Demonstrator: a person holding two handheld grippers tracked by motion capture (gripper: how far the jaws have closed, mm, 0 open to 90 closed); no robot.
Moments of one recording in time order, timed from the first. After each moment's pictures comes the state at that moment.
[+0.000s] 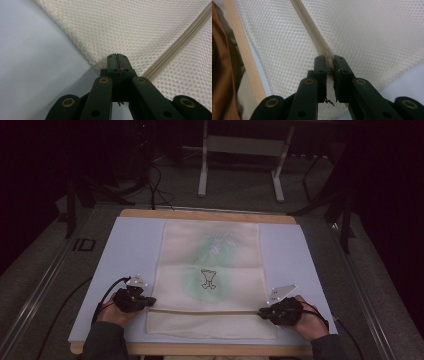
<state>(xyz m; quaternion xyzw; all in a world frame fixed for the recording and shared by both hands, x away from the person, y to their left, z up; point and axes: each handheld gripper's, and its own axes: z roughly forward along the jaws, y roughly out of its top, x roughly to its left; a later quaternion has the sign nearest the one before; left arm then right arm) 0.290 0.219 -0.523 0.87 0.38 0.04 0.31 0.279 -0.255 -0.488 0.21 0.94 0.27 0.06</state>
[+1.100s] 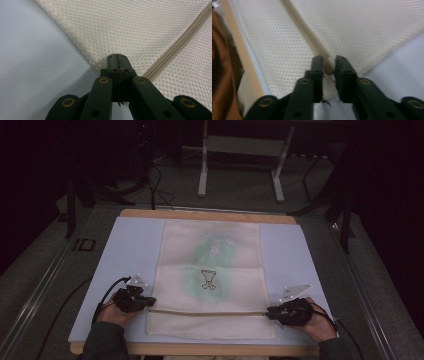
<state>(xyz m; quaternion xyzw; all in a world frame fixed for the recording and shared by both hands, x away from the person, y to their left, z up) 0.290 0.220 -0.523 0.87 0.38 0.04 0.31 0.282 -0.288 -0.495 0.25 0.92 0.31 0.05</state>
